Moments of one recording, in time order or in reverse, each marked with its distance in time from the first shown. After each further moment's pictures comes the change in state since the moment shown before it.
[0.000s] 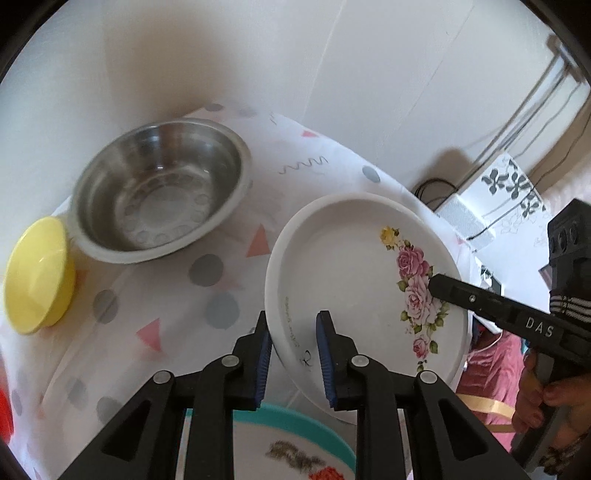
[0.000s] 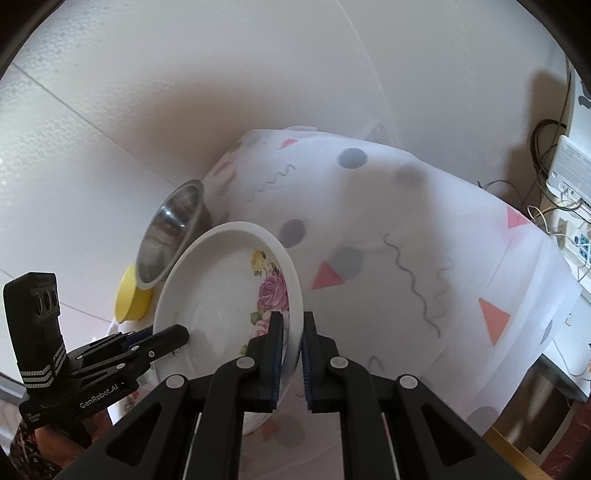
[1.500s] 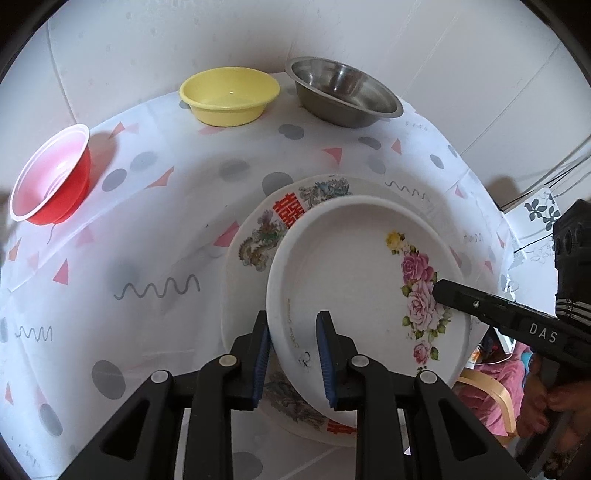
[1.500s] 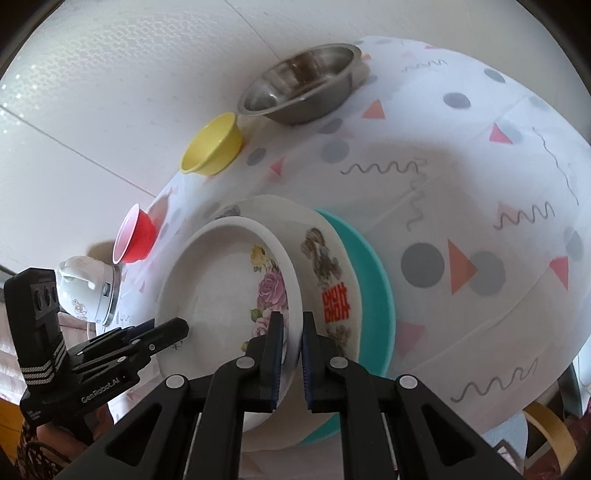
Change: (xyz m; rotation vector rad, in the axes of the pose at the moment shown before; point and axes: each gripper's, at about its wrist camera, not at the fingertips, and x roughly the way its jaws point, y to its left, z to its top) left arm -0.088 0.085 -0.166 -0.290 0.032 0.147; right arm 0.033 0.114 -0.124 -0.197 0.256 0.064
